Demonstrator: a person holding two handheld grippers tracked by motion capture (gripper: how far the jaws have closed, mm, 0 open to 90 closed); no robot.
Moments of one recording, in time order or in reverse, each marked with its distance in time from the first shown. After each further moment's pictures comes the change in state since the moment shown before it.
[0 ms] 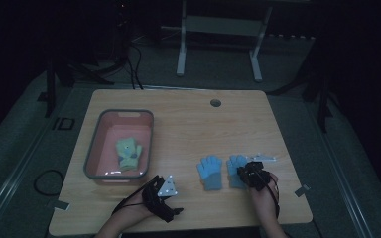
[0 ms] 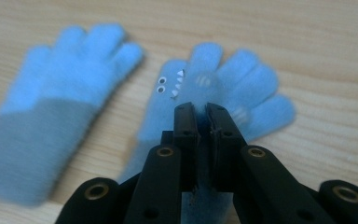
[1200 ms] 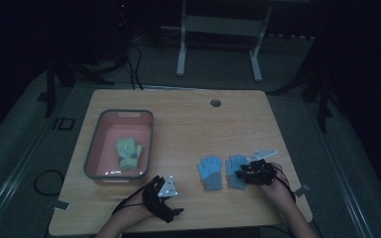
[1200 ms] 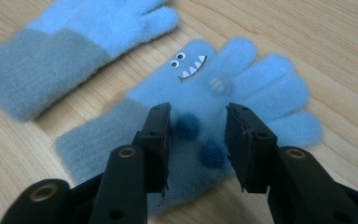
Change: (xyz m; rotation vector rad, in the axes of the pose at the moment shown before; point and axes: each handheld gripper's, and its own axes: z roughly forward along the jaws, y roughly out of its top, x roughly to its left) left arm -0.001 0.001 0.000 0.001 -0.002 0.005; right arm -0.038 0.007 0.010 0.048 0.262 -0.349
